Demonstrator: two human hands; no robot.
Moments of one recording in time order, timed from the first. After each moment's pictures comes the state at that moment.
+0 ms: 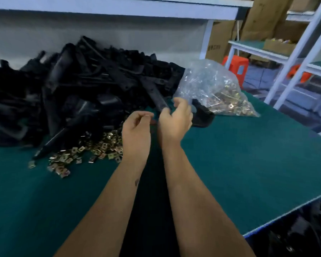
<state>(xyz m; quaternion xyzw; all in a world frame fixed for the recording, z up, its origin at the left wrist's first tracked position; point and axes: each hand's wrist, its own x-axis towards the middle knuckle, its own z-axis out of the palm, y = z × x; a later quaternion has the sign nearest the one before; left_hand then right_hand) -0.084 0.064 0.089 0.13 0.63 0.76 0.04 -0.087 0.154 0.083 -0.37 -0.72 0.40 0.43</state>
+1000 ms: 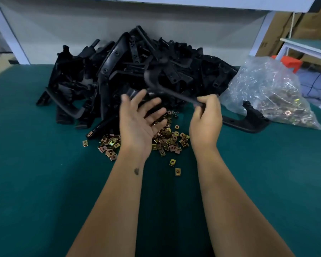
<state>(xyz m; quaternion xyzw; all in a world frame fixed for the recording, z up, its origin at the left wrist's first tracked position) -0.129 -0.025 0.091 0.06 0.39 0.91 0.16 -0.101 0.121 0.068 -0.19 -0.78 0.35 0.48</state>
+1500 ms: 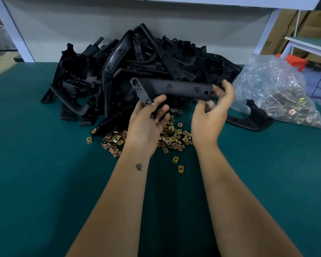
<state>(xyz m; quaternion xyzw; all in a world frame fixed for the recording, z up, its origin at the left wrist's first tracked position) -0.132 -0.018 0.087 0.05 0.36 0.91 0.18 -0.102 0.106 0.078 -0.13 -0.65 0.54 0.52</state>
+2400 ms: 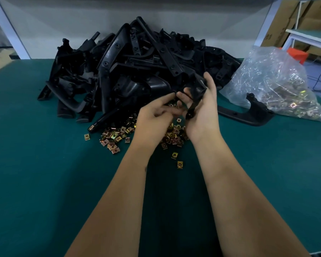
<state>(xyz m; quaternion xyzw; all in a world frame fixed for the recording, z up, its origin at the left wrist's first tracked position) -0.122 -0.011 0.084 0.21 0.66 0.71 0.07 -0.101 0.100 0.098 -0.10 -0.39 0.86 0.30</state>
